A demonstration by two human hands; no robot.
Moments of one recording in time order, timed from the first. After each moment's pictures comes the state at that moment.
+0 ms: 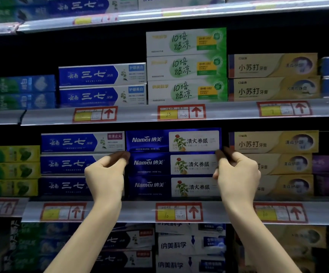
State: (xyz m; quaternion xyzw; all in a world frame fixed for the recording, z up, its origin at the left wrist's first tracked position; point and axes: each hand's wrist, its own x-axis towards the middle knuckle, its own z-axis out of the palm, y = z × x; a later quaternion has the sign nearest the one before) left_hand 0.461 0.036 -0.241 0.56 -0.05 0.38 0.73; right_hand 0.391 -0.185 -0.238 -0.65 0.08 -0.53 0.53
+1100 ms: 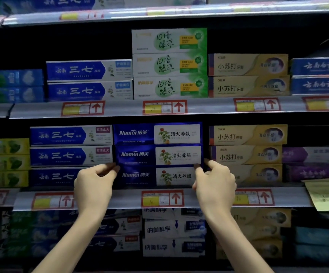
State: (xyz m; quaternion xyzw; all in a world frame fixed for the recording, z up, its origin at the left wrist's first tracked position) left_hand 0.442 0.044 -0.275 0.72 -0.04 0.41 0.56; right_hand 0.374 -0.184 -0.269 -0.76 0.13 -0.47 0.44
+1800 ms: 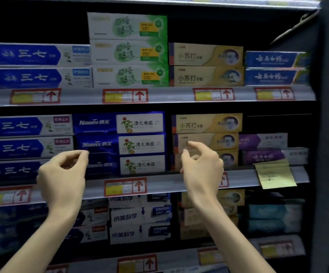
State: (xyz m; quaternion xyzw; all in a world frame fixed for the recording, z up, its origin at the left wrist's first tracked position) left_hand 0.408 0.006 -0.279 0.66 -0.06 0.46 0.59; right_hand 0.345 -0.233 -0.272 -0.70 0.10 -0.55 0.44
